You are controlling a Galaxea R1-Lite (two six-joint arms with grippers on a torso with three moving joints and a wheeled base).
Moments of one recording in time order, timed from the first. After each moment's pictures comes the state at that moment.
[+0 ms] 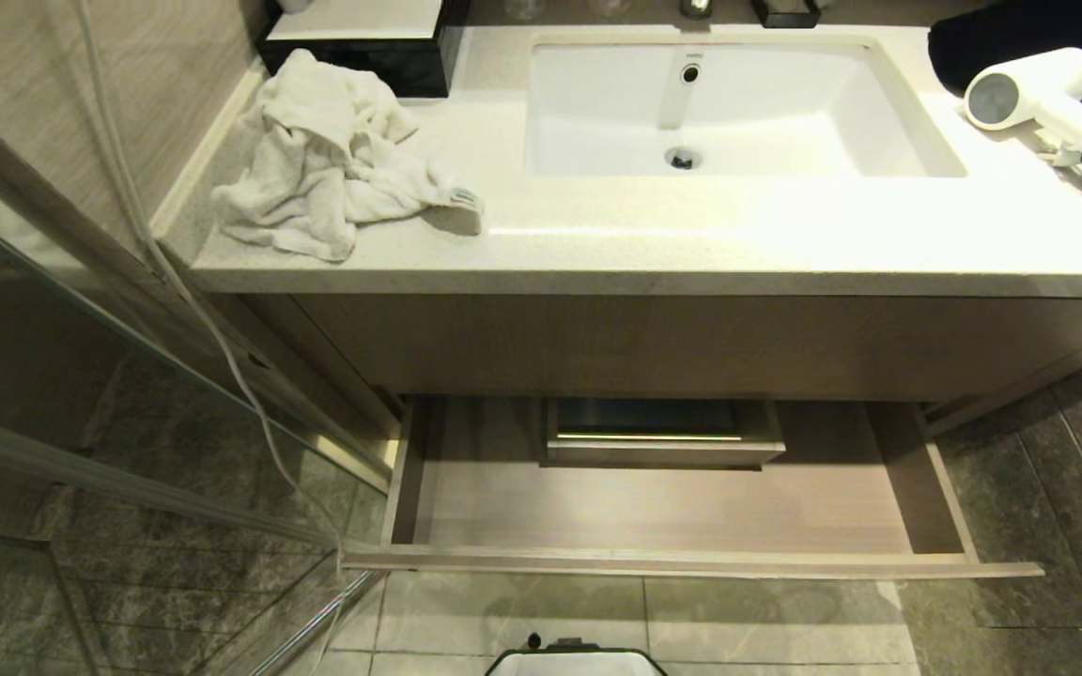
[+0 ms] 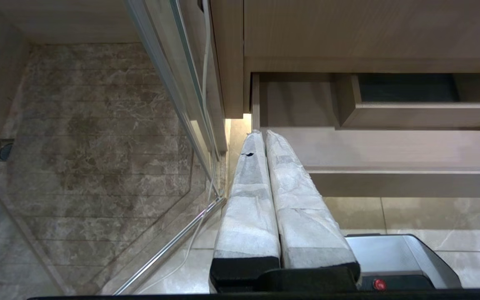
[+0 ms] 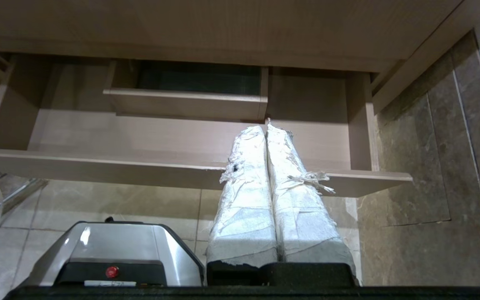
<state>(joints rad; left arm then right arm) 0.00 0.00 0.00 0.00 0.00 -0.01 0.00 0.00 0.00 0.00 0.01 -0.05</state>
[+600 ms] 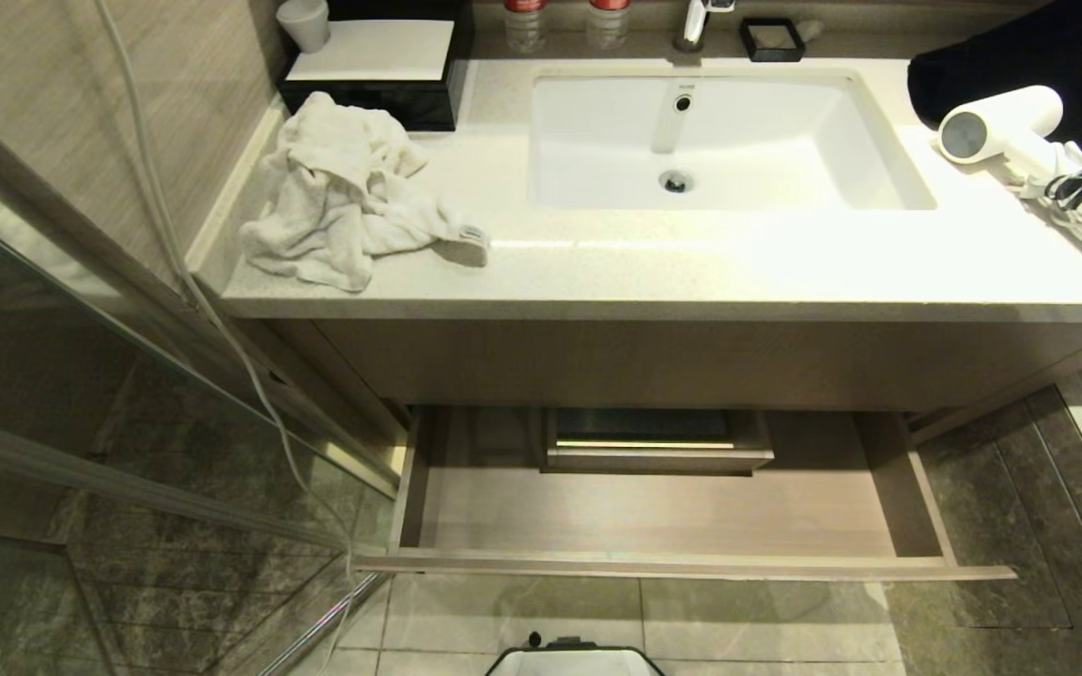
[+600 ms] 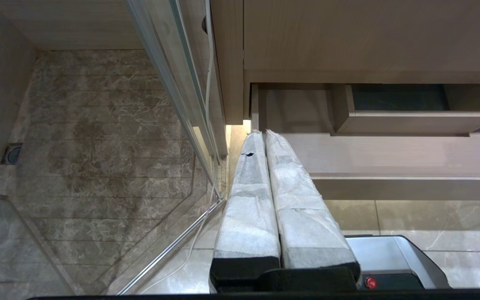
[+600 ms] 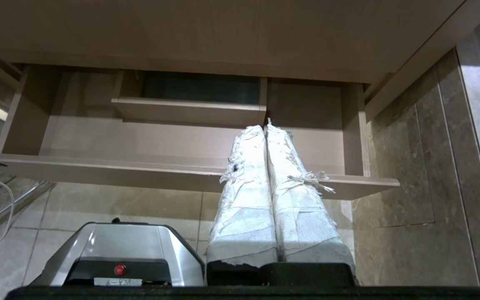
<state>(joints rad) 0.00 0.00 0.00 0.00 0.00 -0.01 0.00 0.00 0.00 0.00 0.01 -0.05</state>
